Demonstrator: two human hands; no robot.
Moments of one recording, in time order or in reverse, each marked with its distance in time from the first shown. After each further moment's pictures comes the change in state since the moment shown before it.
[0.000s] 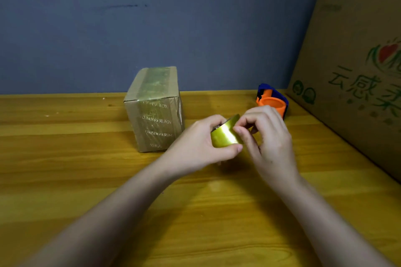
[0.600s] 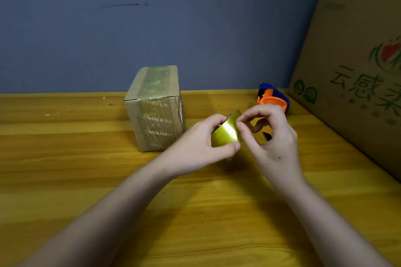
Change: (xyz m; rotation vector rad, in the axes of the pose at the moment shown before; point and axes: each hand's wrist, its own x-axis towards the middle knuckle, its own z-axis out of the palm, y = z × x) left_hand 0.000 -0.006 -0.002 -0.099 -0.052 0.005; right_hand 0.000 -0.004 -0.004 0.225 0.032 0.139
